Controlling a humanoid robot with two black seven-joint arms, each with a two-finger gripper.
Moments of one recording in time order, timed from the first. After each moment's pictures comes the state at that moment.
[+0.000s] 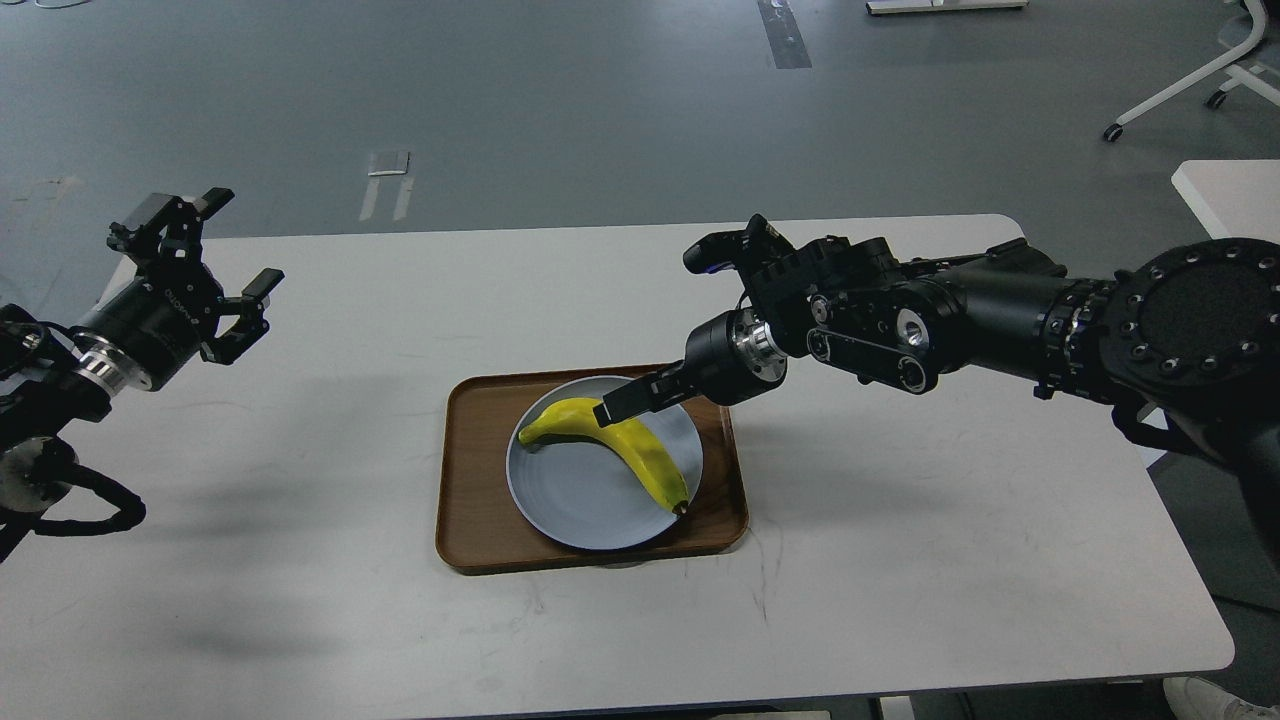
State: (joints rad) left arm -0.65 0.64 -0.52 -0.73 0.19 -0.49 -0.49; right arm 1.41 0.00 -0.59 0.68 -0.78 0.46 0.49
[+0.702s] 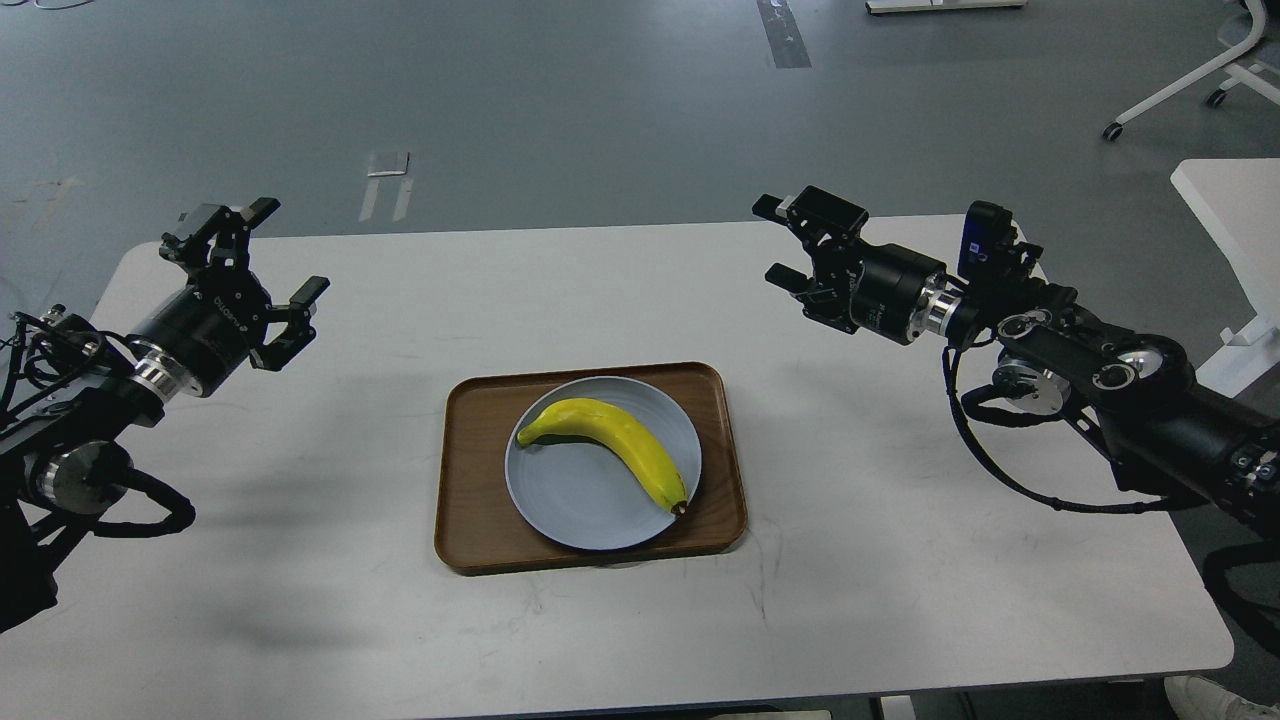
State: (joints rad) left arm -0.65 0.55 -0.52 -0.72 0.19 -0.49 -0.49; right arm 0.87 -0.34 0.29 0.68 -0.51 0.38 0.49
